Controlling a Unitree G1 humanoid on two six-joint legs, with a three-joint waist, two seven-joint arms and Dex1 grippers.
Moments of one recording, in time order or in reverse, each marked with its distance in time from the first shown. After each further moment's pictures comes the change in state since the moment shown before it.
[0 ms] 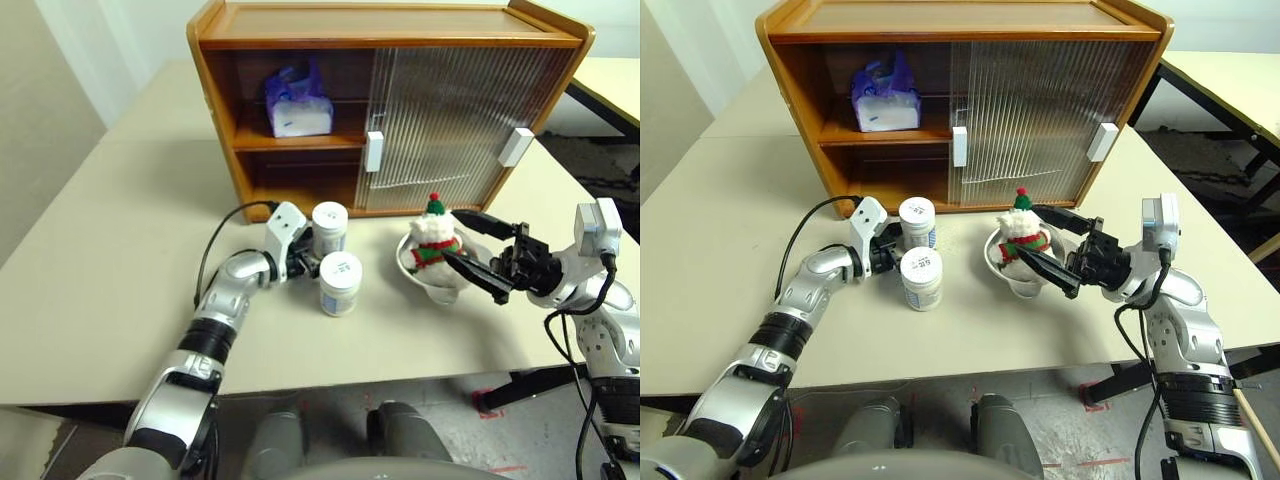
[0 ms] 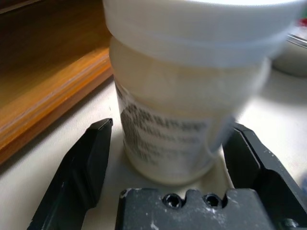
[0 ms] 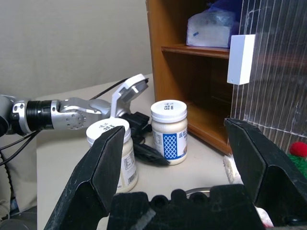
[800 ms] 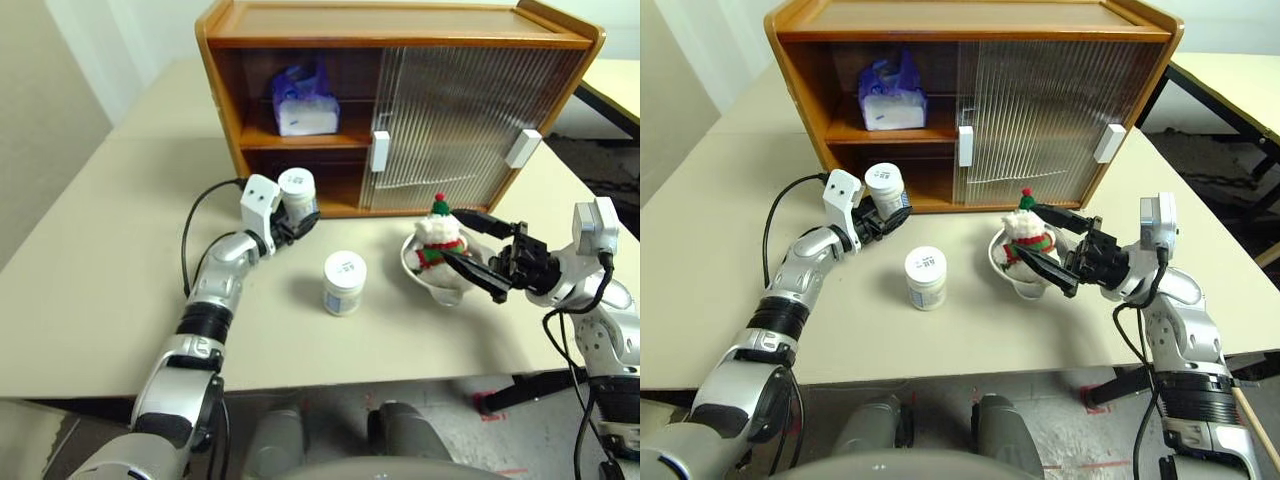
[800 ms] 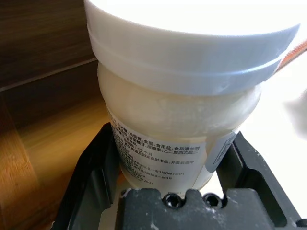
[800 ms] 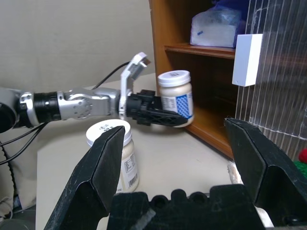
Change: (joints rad) left arm -0.116 -0.020 0.157 0.127 -0.002 -0.040 0.202; right arm -0.004 0.005 0.002 0.001 -0.008 0.000 -0.002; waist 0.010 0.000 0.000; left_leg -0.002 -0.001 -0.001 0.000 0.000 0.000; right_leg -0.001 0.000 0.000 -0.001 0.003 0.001
